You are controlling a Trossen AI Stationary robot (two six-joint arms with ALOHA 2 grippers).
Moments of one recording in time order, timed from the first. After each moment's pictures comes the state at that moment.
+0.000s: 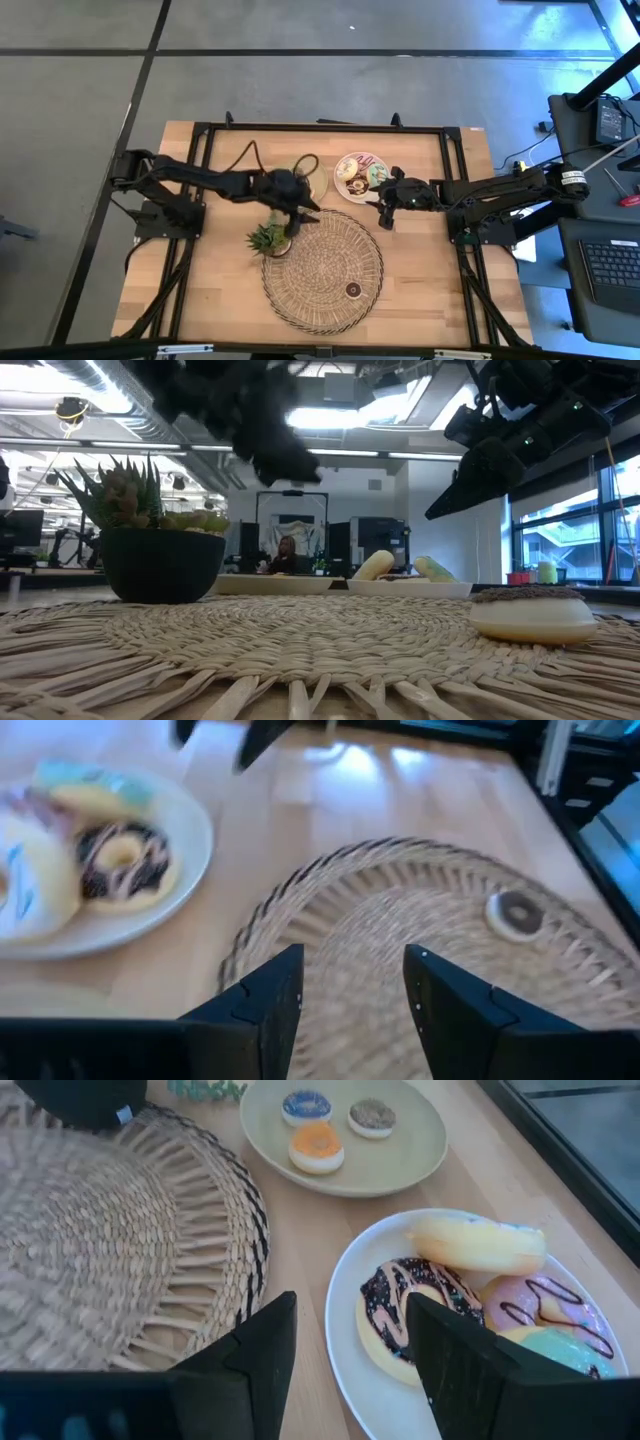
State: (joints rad) left arm 0.08 1.49 0.82 0.12 0.19 -0.09; right arm -0.02 1.14 0.48 0.03 0.27 0.05
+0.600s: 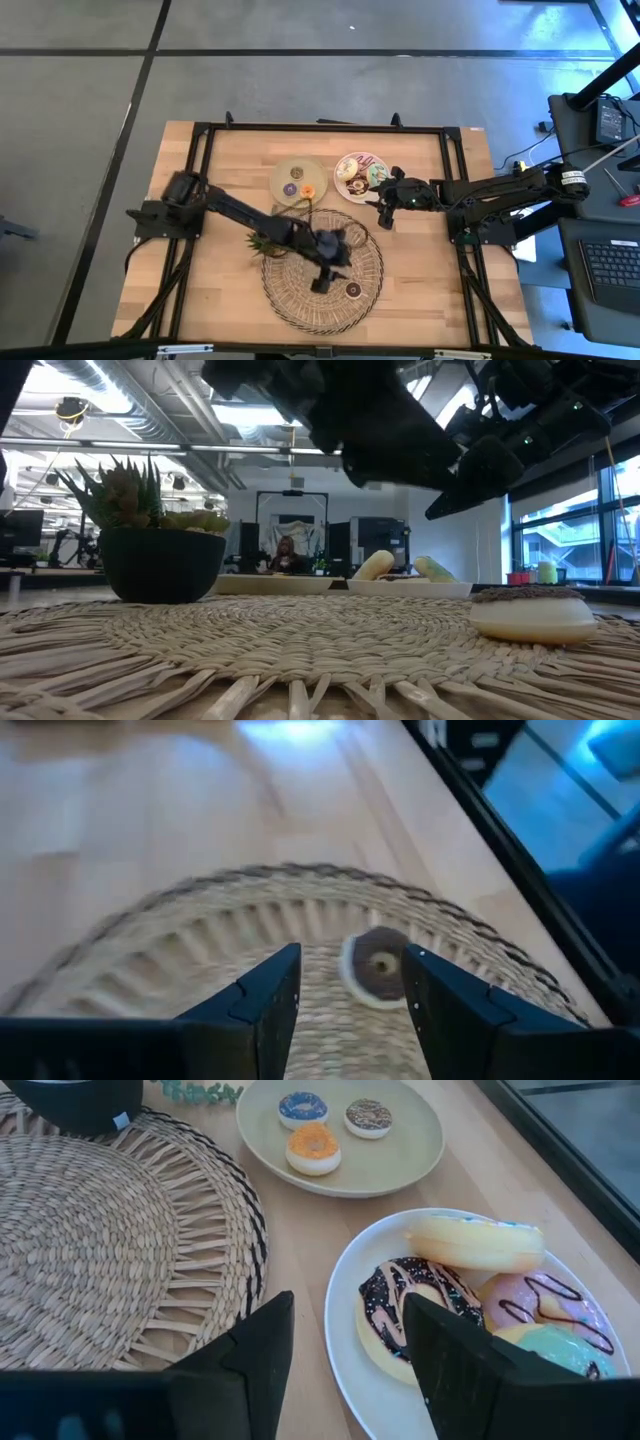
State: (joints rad) left arm -0.25 1.95 1.28 0.06 0.07 -0.07; right arm -0.02 1.14 0.48 0.03 0.27 0.07
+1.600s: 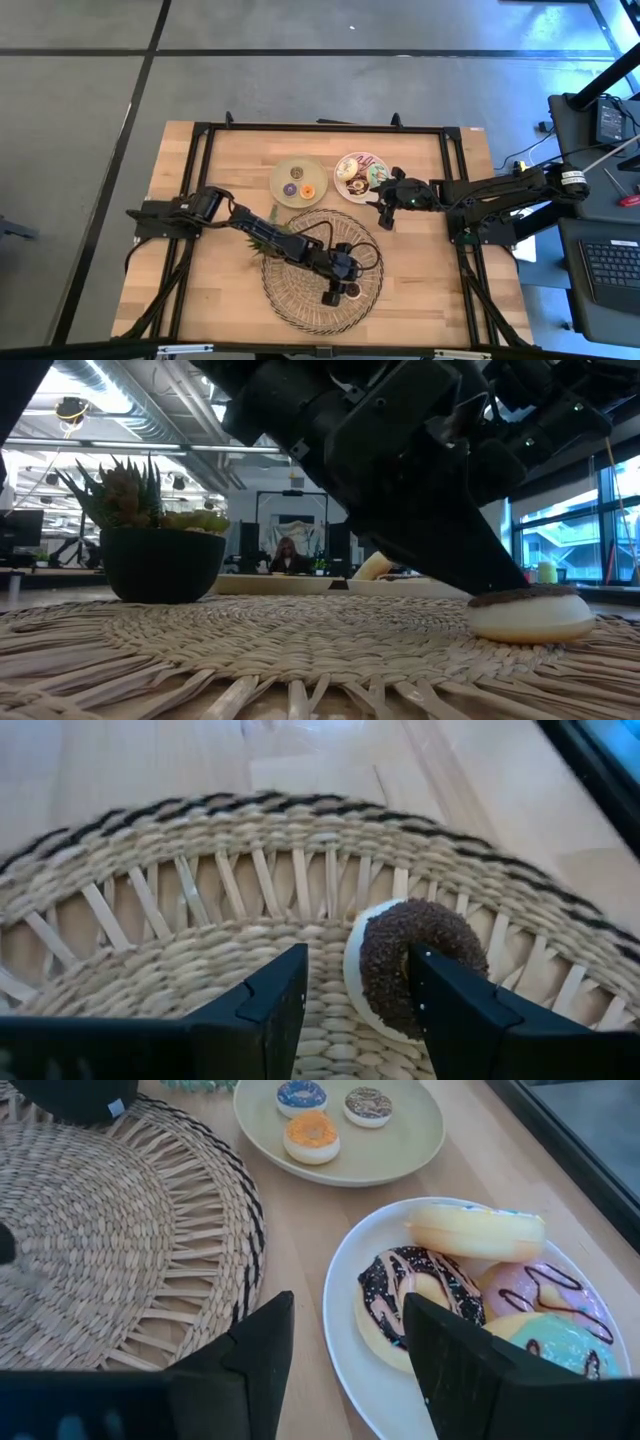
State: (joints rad) left arm -0.30 2.21 1.44 0.05 0.00 -0.12; right arm -0.02 1.14 0.48 0.01 0.27 0.08
